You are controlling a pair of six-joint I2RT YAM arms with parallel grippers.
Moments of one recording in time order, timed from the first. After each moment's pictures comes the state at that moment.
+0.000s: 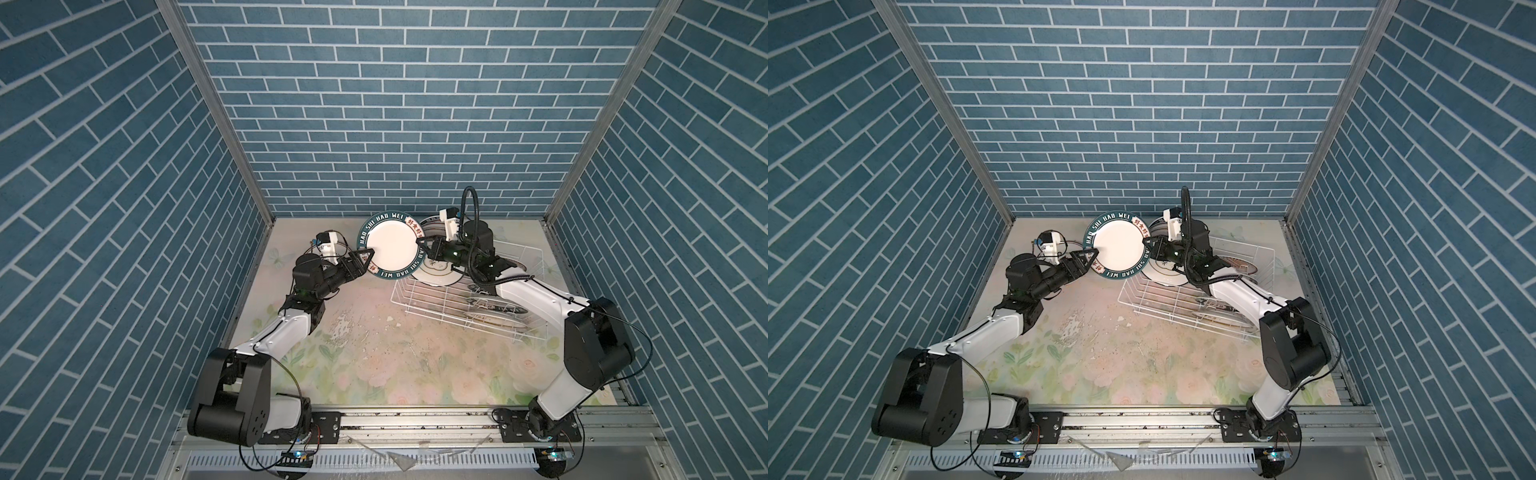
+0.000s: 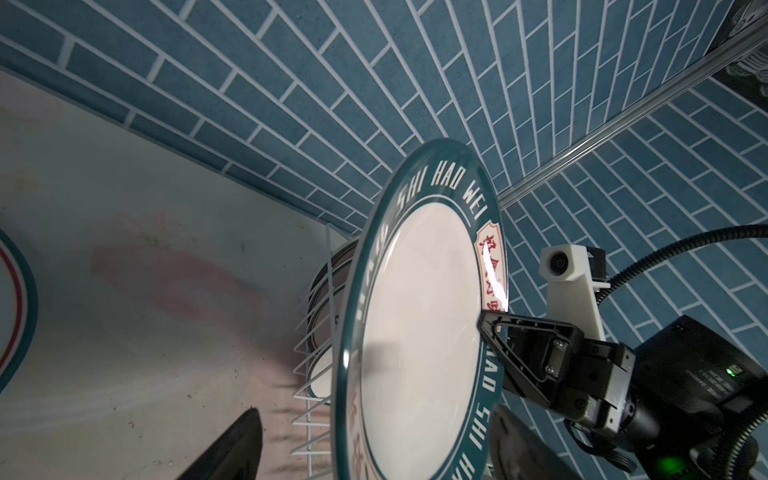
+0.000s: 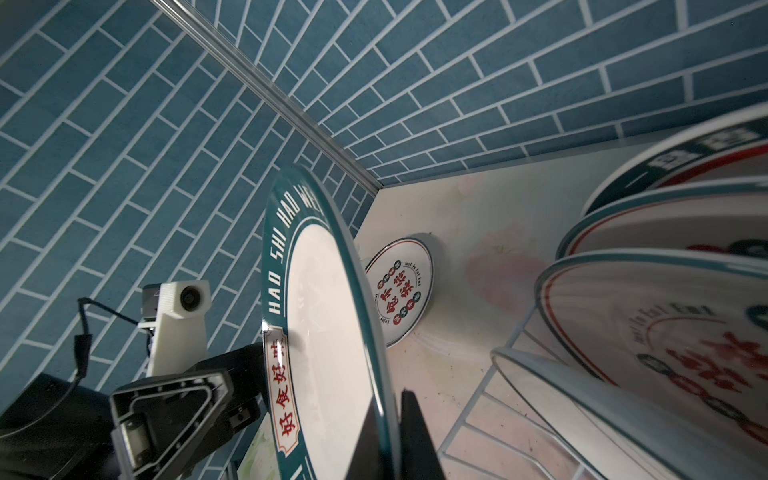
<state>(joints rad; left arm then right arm) -0.18 1.35 0.67 0.54 0.55 -0.82 0.57 1.67 1.19 0.20 -0.44 0.67</state>
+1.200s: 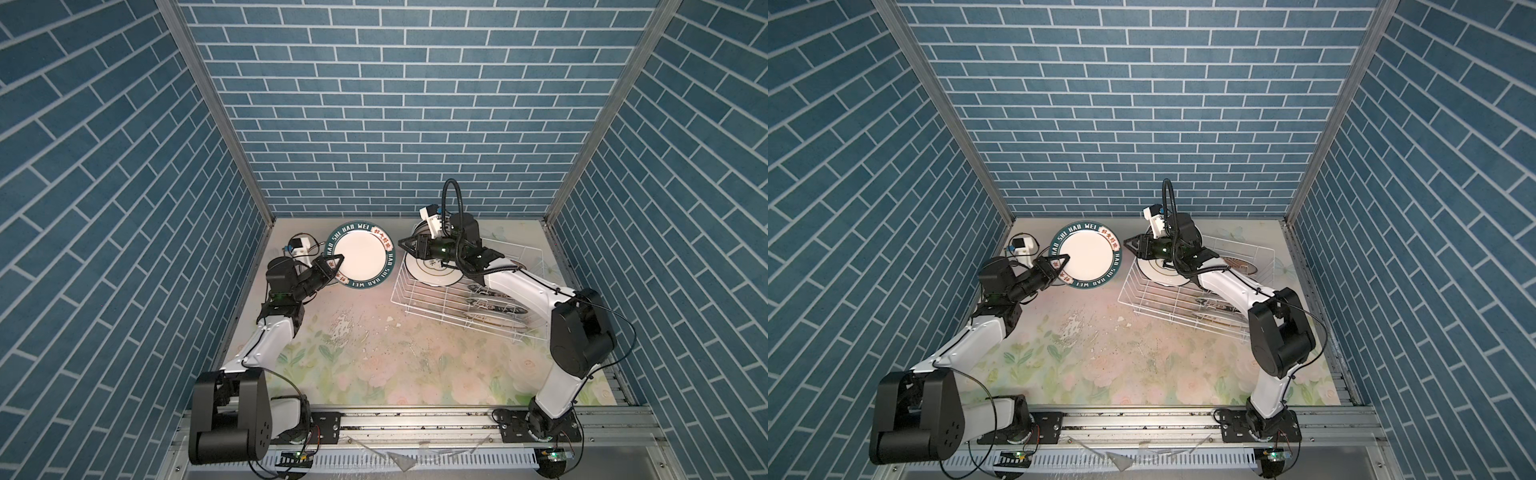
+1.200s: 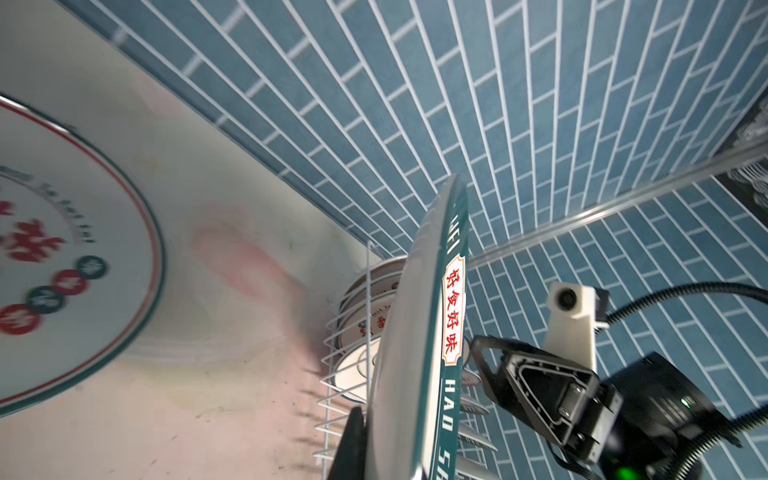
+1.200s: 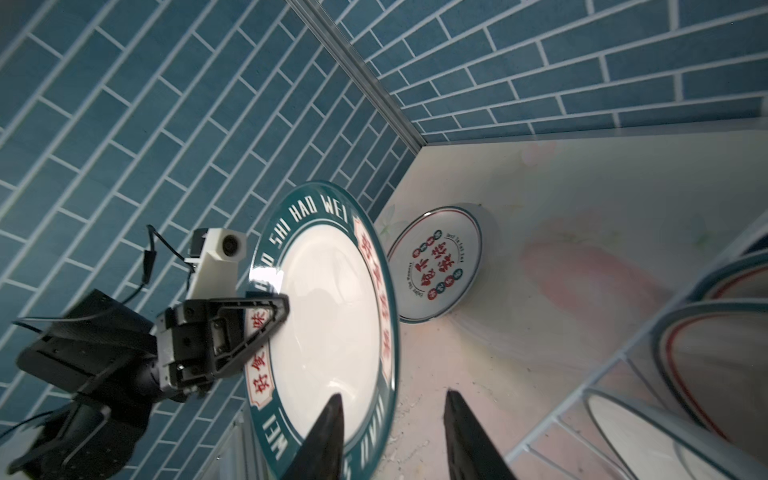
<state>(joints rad) 0.08 1.22 0.63 0.36 0.66 -0.91 0.60 1.74 1.37 0.03 -0.53 0.50</state>
